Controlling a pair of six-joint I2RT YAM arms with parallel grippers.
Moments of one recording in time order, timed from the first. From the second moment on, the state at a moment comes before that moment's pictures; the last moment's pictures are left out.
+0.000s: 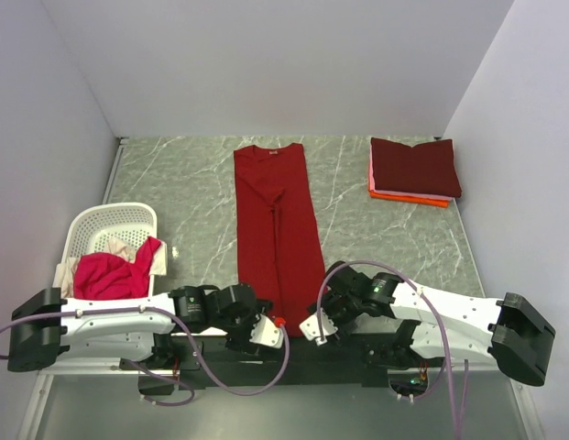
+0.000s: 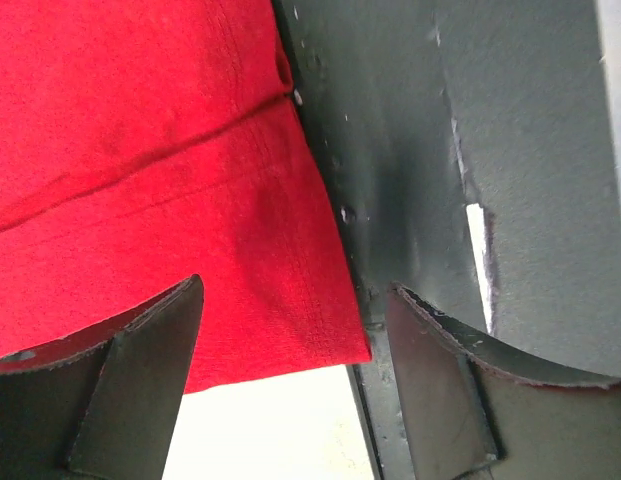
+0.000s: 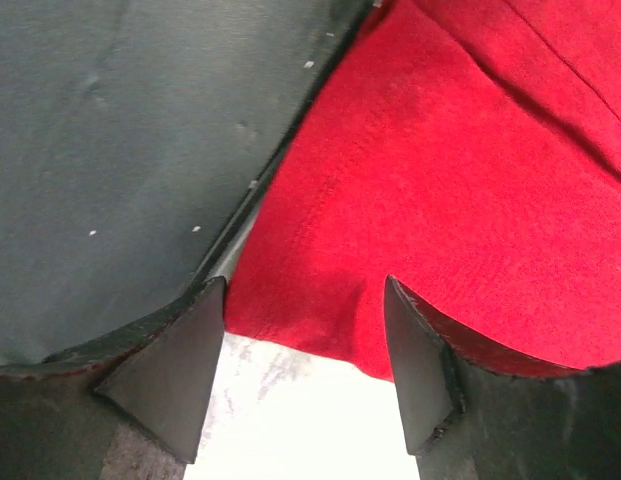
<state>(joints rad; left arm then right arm) -1.28 0.99 0.49 -0.38 0.19 0.52 0.99 1.04 0.47 -0.59 -0.45 -1.19</state>
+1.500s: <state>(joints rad) -1.33 1.16 0.48 -0.34 0.14 0.47 1.12 1.12 0.47 -0.54 -0.38 -1.04</state>
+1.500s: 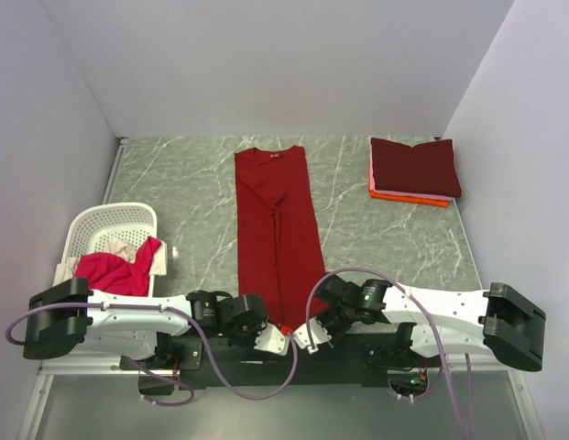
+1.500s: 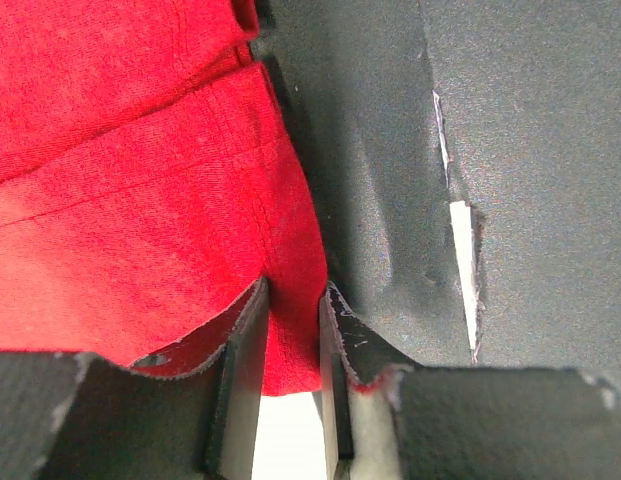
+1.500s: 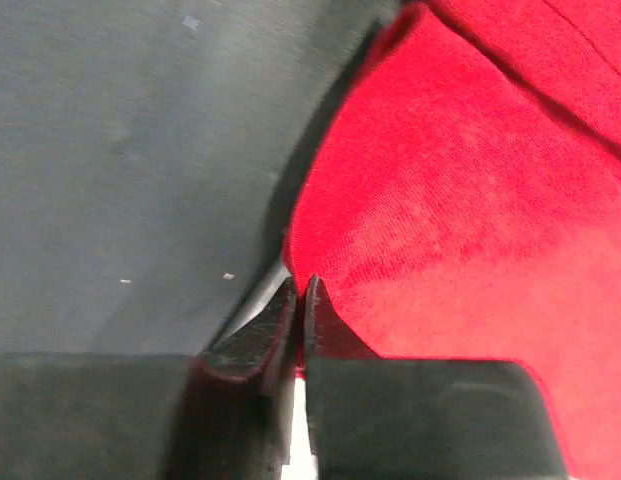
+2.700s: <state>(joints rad) -0.82 1.10 0.58 -0.17 0.10 0.64 0.67 1.30 0.87 -0.57 -0.46 -0.94</state>
